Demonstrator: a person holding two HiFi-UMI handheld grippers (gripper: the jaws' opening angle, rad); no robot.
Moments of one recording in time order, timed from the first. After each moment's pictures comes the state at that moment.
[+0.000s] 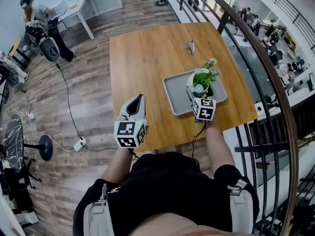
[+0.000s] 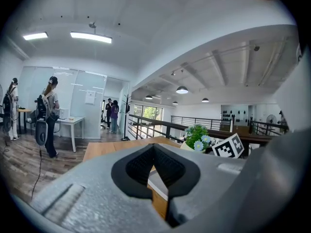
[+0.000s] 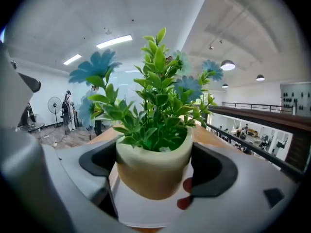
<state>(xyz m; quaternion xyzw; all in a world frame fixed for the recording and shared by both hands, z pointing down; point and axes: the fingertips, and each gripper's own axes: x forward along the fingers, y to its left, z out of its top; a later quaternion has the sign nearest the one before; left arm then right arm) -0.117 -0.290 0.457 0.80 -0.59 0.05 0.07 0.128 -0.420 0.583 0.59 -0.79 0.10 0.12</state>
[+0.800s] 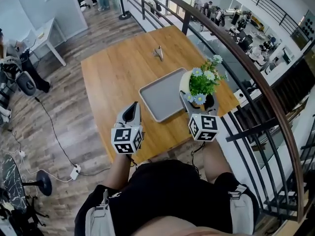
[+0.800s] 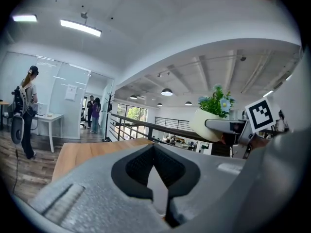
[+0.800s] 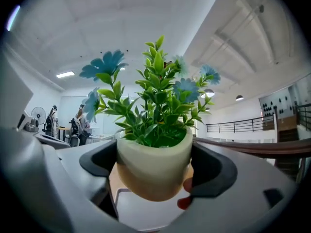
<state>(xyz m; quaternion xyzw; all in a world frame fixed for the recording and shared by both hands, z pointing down) -0.047 -0.307 0.452 0.86 -0.50 0.04 0.08 0.181 -0.312 0.412 0.67 -0.74 0.00 0.00</state>
